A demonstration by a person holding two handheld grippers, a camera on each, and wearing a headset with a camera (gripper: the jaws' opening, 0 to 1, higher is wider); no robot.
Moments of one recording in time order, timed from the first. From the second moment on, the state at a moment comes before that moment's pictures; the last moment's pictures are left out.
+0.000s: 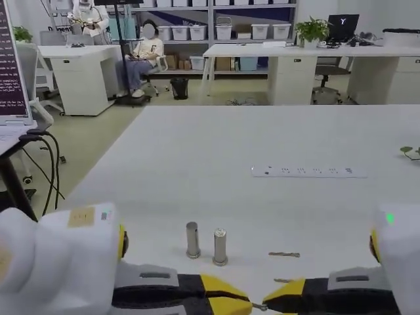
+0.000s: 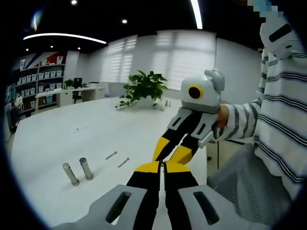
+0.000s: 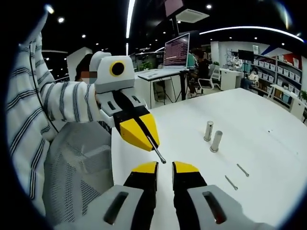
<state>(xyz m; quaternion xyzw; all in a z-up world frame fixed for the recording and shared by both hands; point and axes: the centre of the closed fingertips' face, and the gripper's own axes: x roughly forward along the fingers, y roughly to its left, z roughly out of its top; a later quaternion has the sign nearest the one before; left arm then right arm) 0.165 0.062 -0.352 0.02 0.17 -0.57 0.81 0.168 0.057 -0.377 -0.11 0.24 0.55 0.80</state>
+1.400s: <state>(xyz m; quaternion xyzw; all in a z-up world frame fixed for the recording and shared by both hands) 0.162 0.066 -0.386 0.09 0.20 -0.56 0.80 0.161 0.043 -0.391 -0.13 0.26 0.56 0.78</state>
